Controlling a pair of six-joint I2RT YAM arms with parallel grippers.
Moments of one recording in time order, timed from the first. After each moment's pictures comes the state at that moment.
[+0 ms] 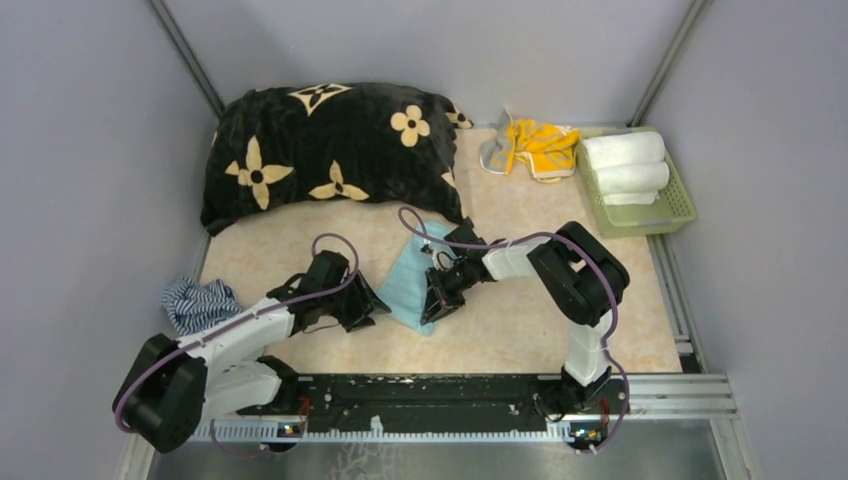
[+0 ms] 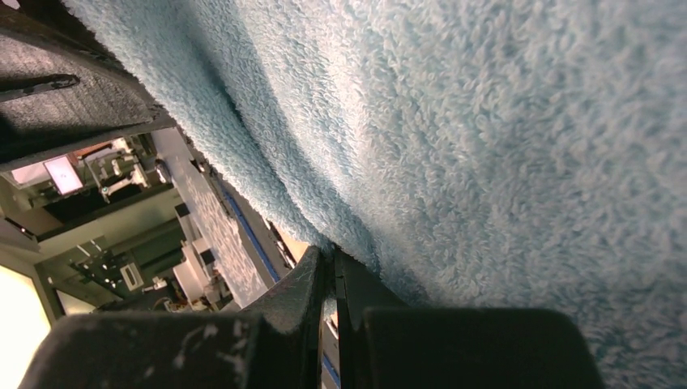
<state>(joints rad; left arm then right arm) -0.57 1.09 0.42 -0.25 0.20 -1.08 0.68 1.88 0.89 -0.14 -0.83 0.46</state>
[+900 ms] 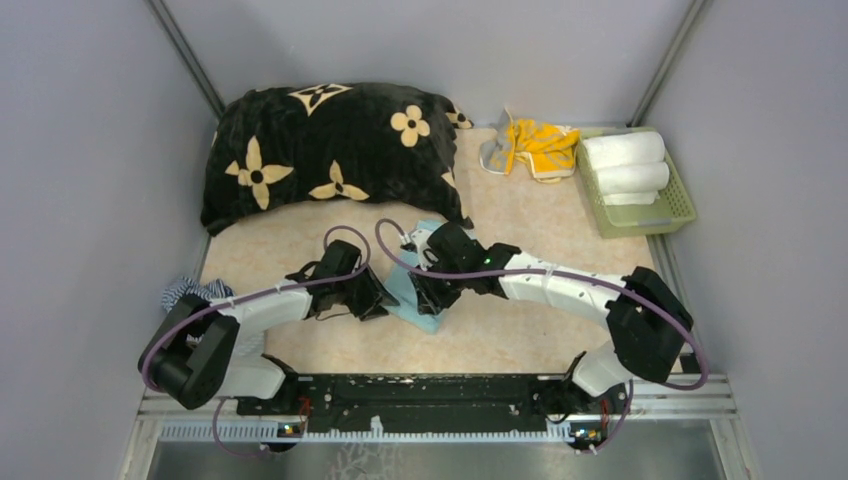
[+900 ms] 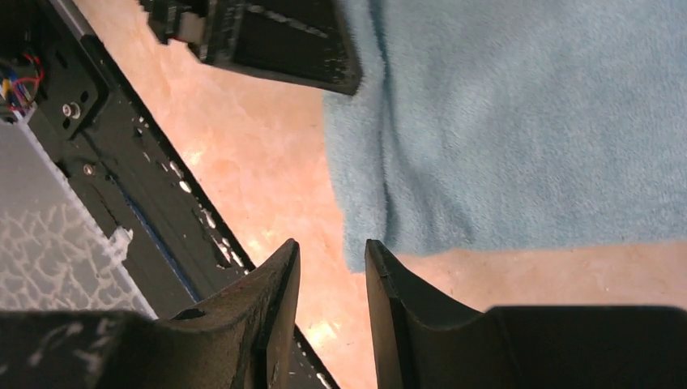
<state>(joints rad) -0.57 1.34 0.49 -0.11 0.22 -1.12 0.88 1.48 0.96 -0.40 -0.31 0.21</state>
